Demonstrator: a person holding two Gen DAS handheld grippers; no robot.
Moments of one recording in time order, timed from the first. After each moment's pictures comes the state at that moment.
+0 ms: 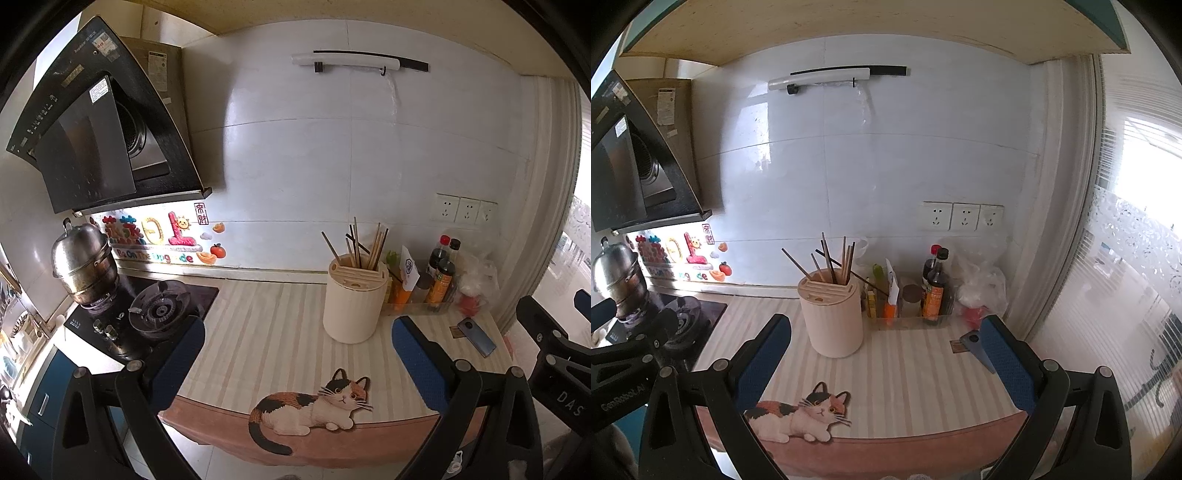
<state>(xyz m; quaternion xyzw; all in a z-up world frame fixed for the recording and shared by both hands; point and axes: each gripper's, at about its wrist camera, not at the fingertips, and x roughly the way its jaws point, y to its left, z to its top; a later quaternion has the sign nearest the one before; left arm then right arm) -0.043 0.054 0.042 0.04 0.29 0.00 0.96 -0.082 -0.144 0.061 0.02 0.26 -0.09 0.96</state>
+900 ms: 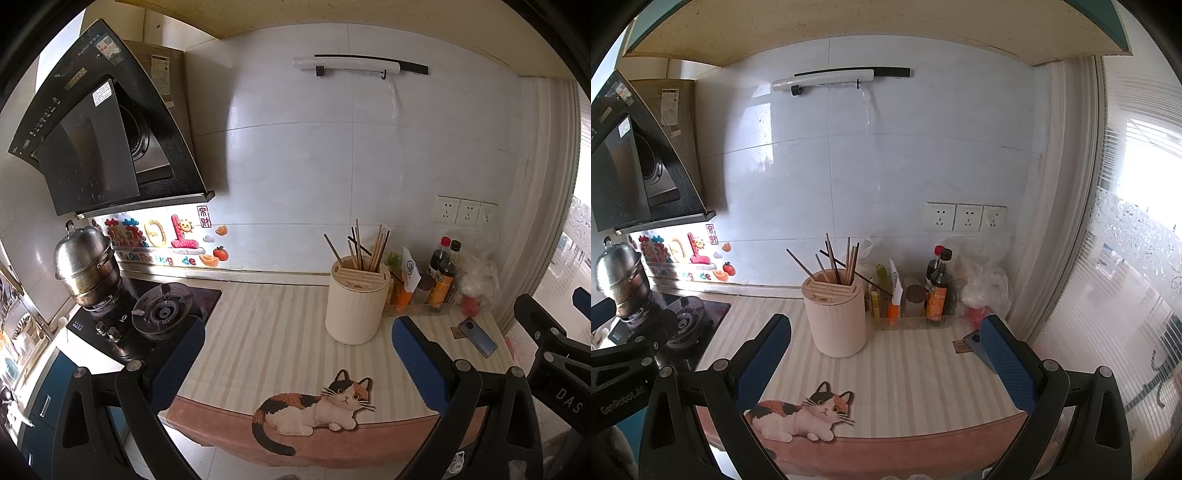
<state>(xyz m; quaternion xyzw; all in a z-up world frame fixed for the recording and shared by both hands) -0.046 0.057 0.045 0.04 0.29 0.00 0.96 -0.085 -0.136 0.062 0.02 0.26 -0.08 0.96</state>
